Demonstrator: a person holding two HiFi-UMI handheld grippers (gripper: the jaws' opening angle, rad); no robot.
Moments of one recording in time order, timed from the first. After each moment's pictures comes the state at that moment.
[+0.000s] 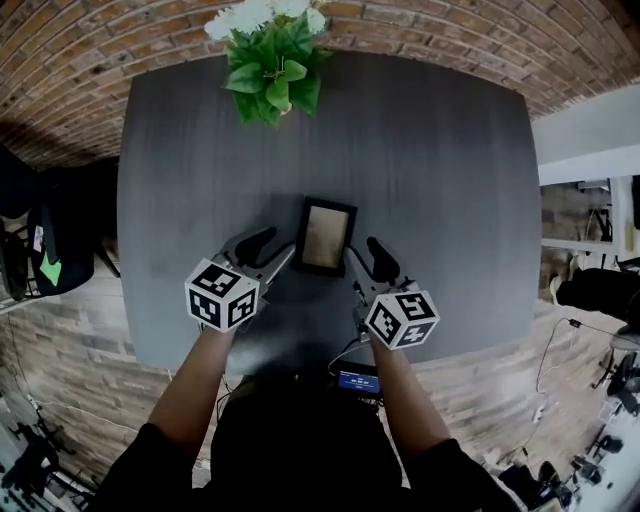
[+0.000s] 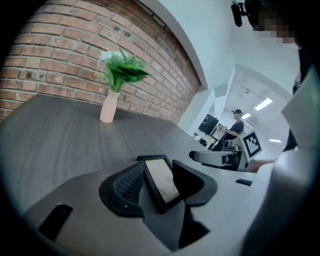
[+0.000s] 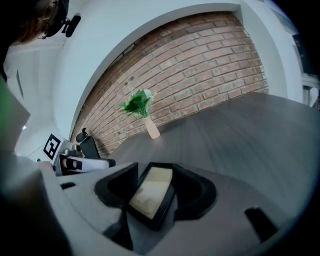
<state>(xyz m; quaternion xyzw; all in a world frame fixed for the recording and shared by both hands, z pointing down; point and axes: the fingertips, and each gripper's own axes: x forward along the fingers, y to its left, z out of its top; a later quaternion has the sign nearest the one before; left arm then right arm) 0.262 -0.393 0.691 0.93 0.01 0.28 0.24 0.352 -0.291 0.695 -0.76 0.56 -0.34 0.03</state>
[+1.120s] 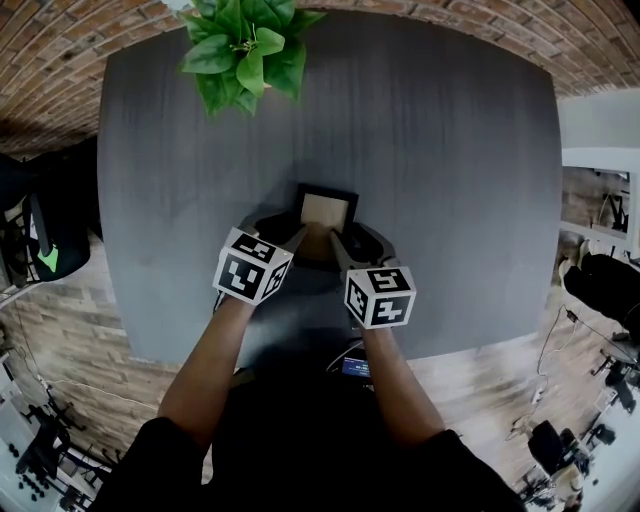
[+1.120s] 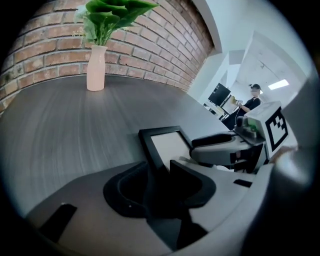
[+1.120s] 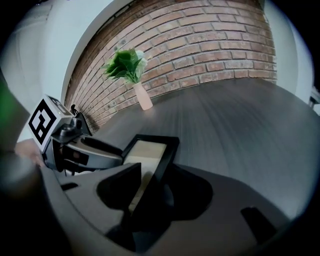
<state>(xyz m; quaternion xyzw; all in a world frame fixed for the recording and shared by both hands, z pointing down) 0.298 -0.375 0.784 0.87 0.02 0.46 0.20 0.350 -0.307 0.779 -0.72 0.53 -0.44 -0.08</state>
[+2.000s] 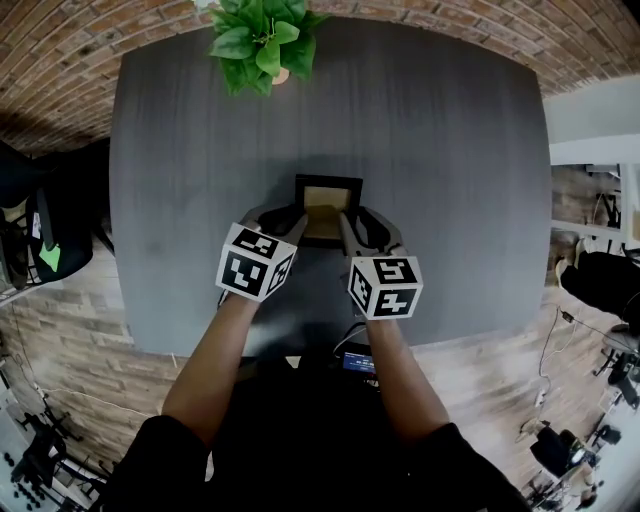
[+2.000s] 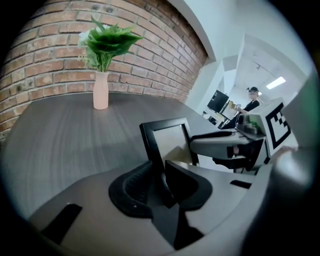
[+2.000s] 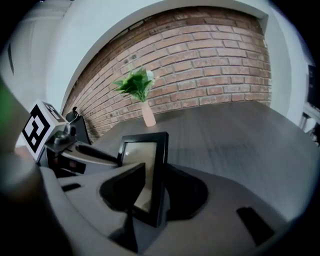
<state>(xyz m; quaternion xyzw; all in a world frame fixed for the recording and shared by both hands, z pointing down) 0.286 -0.371 0.741 0.89 -0.01 0.41 0.18 0.350 -0.309 0.726 -0.76 0.52 -0.37 -0.08</state>
